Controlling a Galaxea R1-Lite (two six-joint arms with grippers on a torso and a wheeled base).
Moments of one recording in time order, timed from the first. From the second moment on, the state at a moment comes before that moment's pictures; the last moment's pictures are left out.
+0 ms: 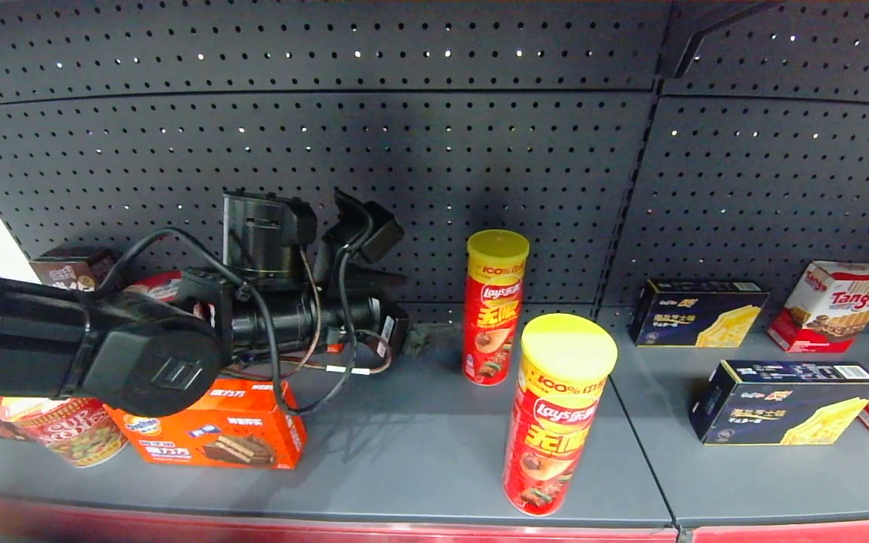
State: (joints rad) left arm -0.46 1.84 -1.05 -0.45 -0.33 0.21; right arm 0.20 0.10 -0.01 -0.05 -0.08 -0.15
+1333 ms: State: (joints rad) left arm -0.43 1.19 -0.59 -0.45 0.06 0.17; right arm 0.19 0.10 -0.03 0.00 0.03 -0.10
